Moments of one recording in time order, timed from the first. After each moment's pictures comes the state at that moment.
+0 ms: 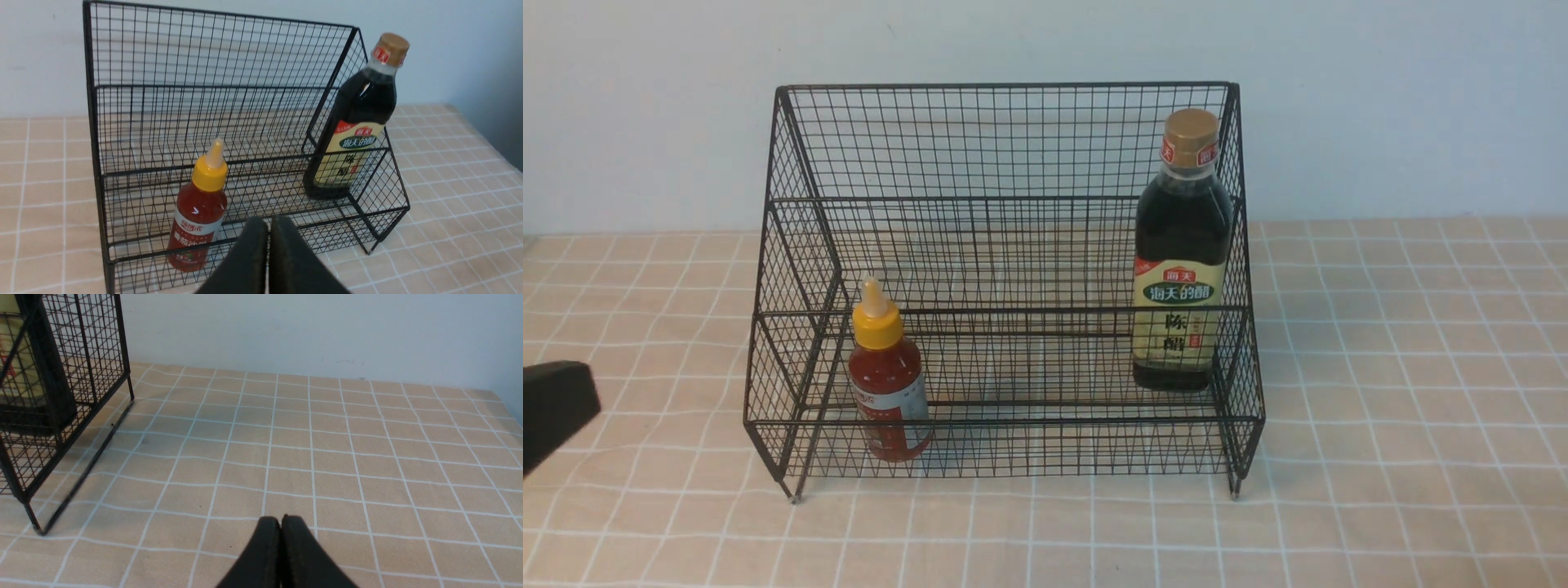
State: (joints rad) right arm 0.00 -0.01 0.02 0.00 0.39 -0.05; left arm -0.46 0.40 -0.72 -0.01 0.67 -0.27
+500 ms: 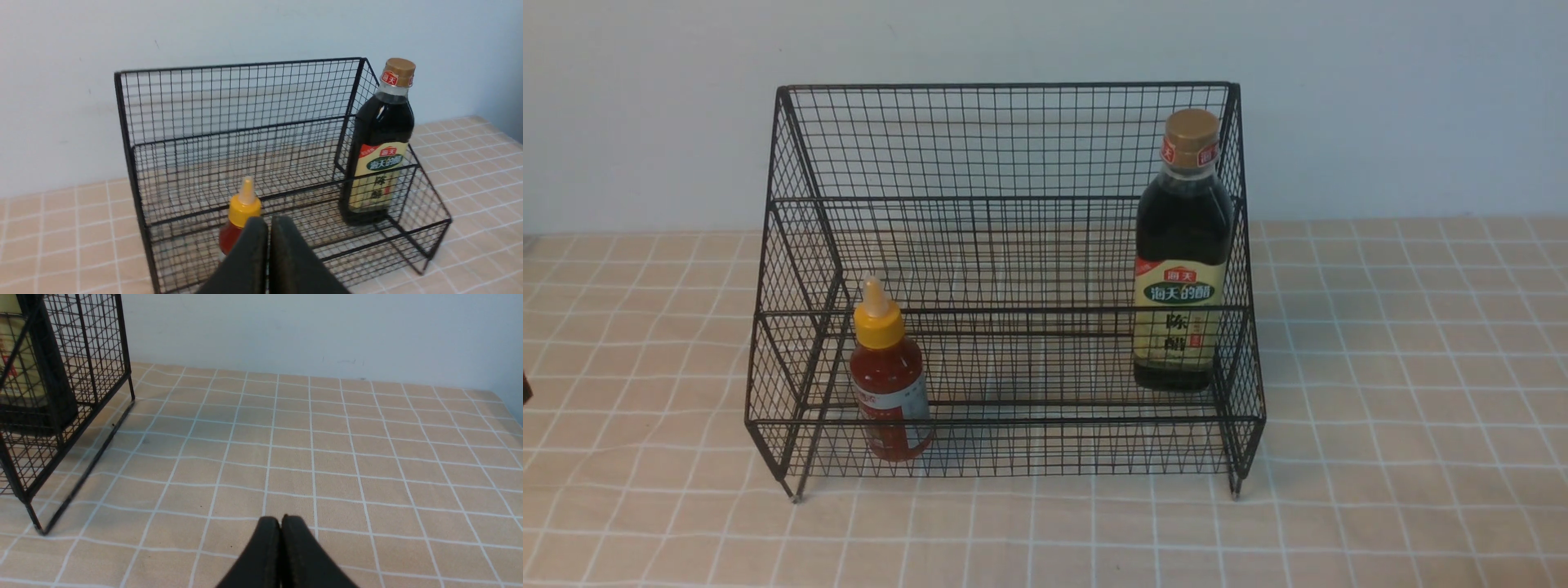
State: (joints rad) right arm 0.00 -0.01 0.02 0.00 0.39 -0.05; left arm -0.42 0.32 -0.63 0.02 0.56 -0.07
